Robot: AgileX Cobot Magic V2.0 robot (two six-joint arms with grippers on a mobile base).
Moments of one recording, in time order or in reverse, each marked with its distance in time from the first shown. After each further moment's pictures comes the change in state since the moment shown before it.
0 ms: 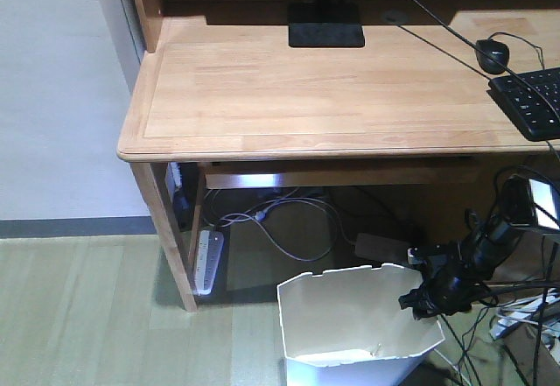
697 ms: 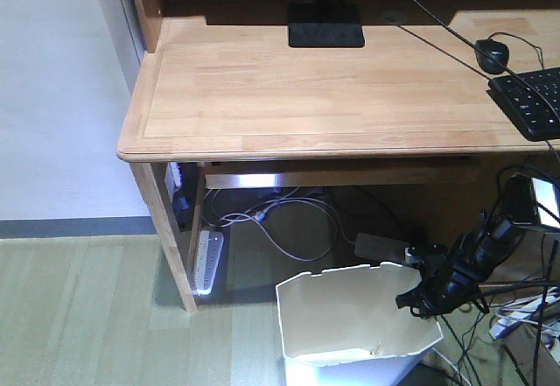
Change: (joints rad) left arm 0.000 0.000 0.000 0.000 0.000 0.000; right arm -0.001 -0.015 0.000 0.476 0.069 -0.494
